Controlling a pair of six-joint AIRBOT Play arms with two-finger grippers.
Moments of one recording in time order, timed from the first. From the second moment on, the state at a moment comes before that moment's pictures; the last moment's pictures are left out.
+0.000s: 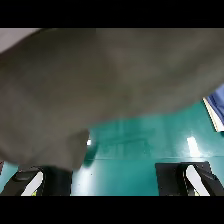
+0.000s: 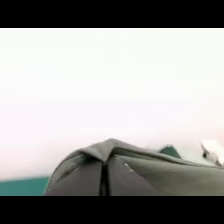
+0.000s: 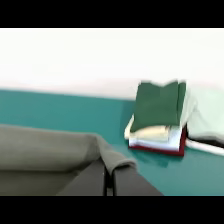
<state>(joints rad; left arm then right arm) 0.07 -0.76 1.93 1.10 -1.01 -1.52 -0.49 -0.79 1.86 -0.99 1.36 1.35</state>
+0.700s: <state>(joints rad) 0.03 -1.61 1.94 1.04 -1.33 -1.54 -0.15 -1.54 1.92 -1.34 1.62 1.45</state>
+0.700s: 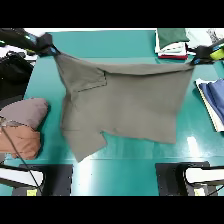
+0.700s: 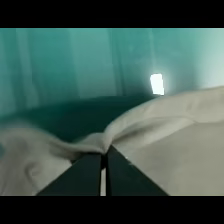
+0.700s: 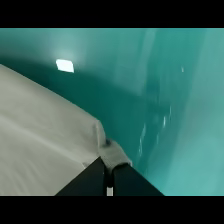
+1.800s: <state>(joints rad) -0.03 -1.77 1.70 1.26 -1.29 -1.56 -0.14 -1.55 1.44 -1.24 1.24 1.46</state>
